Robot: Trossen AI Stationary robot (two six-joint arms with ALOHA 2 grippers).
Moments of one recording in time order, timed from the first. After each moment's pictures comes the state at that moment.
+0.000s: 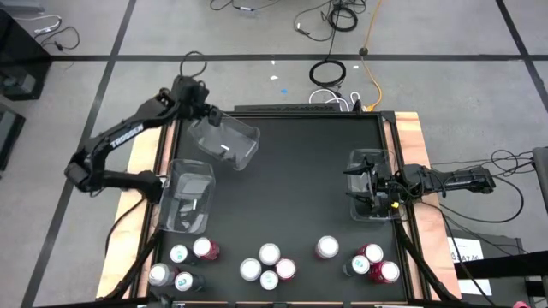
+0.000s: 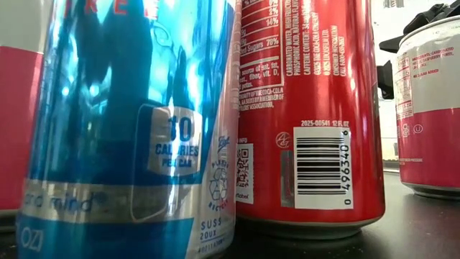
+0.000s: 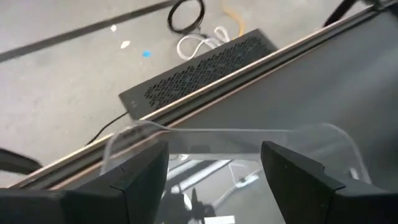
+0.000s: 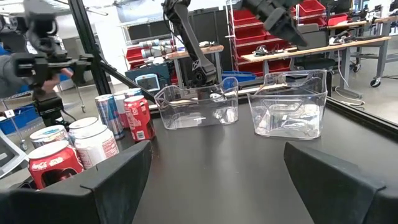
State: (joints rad) left arm 0.91 1.23 1.01 -0.56 0.05 -0.14; right arm 0.11 0.01 0.02 0.03 0.13 0.18
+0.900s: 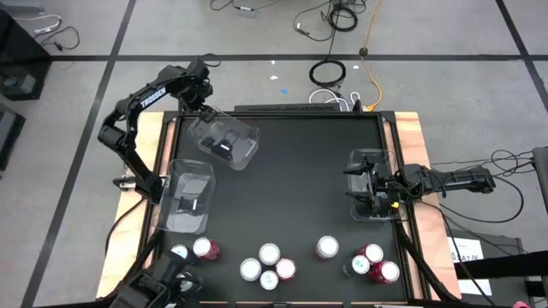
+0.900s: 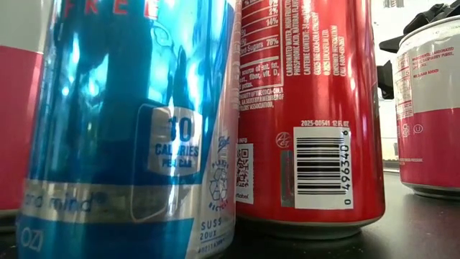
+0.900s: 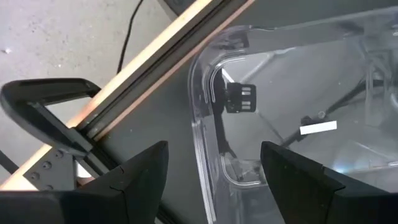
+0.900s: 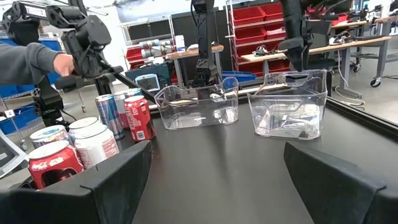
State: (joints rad) left arm 1.09 1.68 1.39 -1.10 0.03 0.24; right arm 0.11 0.01 0.02 0.03 0.13 0.18
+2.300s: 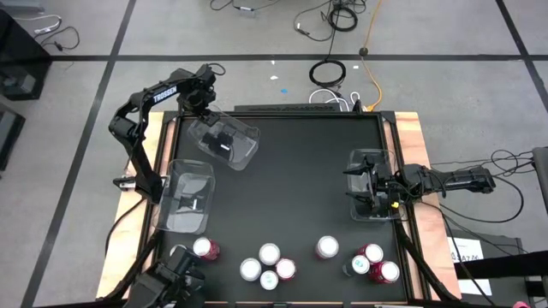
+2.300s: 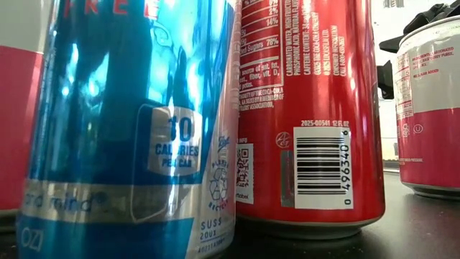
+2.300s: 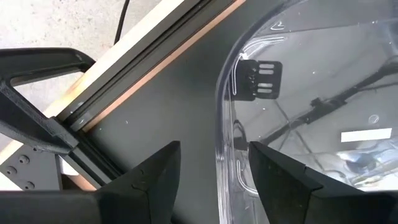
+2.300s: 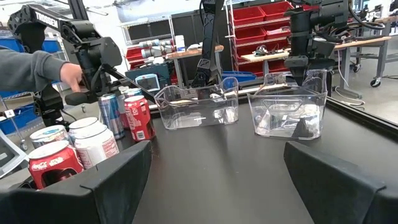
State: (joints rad) left arm 1.09 1.82 1.38 -1.09 -0.04 0.19; right arm 0.11 0.01 0.02 0.03 0.13 0.18
